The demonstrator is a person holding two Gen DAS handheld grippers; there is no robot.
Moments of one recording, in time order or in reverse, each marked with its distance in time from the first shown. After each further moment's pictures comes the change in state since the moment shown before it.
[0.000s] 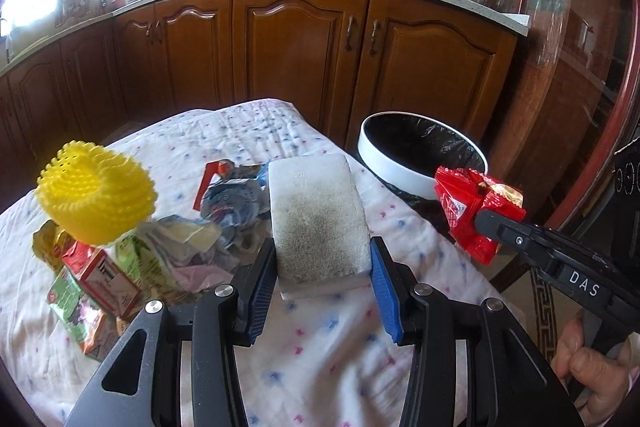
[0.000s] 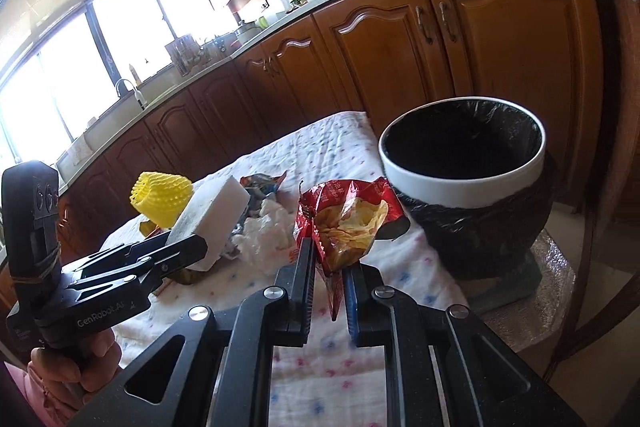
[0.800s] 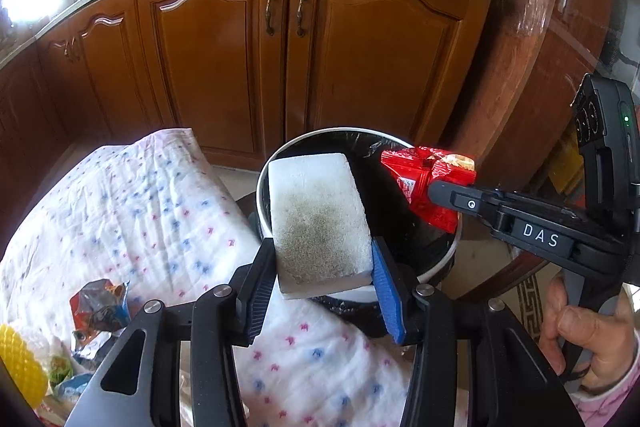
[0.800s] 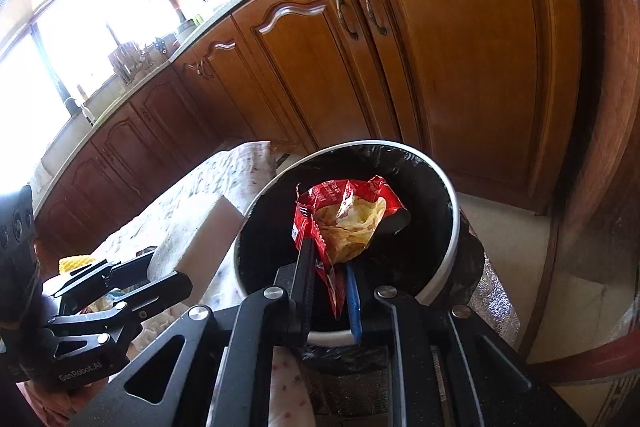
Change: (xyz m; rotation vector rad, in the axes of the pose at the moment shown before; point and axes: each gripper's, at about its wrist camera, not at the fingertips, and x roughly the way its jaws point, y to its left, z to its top) left arm 0.157 -0.061 0.120 0.124 0.131 -0.112; right arm 0.046 -0.114 0.099 0.096 0.107 -0.108
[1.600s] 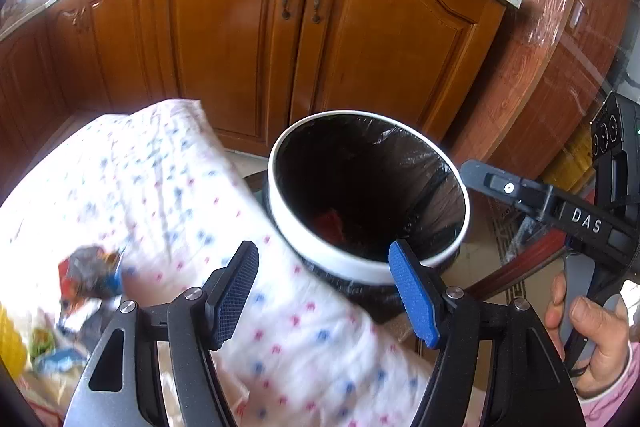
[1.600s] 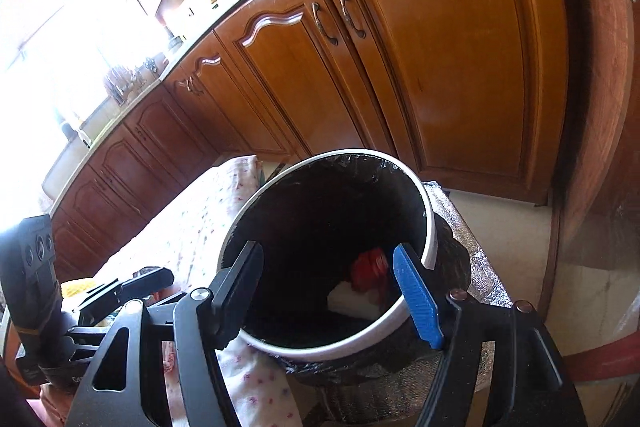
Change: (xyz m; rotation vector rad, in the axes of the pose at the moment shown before) left arm -0.001 0.013 -0.026 -0.104 0.007 -0.026; right arm -0.009 -0.026 0.006 0.079 -0.041 0.018
